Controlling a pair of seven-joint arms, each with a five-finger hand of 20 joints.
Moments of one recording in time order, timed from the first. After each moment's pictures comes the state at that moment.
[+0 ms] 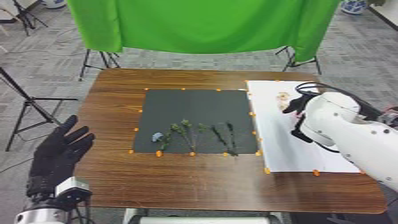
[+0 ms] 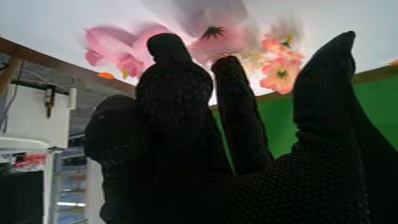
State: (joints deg) left arm 144.1 -41.0 -95.2 -132.0 19.9 28.8 38.4; right arm -52.1 -35.9 38.6 -100.2 -88.2 -6.9 68.1
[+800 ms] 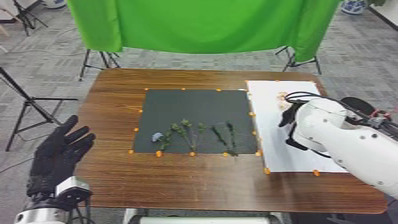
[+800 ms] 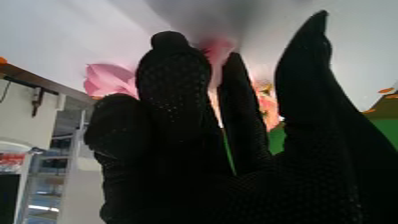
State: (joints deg) left arm 143.6 -43.2 -95.6 -131.9 22.0 27.9 35.8; right arm -51.5 -37.0 34.8 -100.7 -88.6 -10.5 69.2
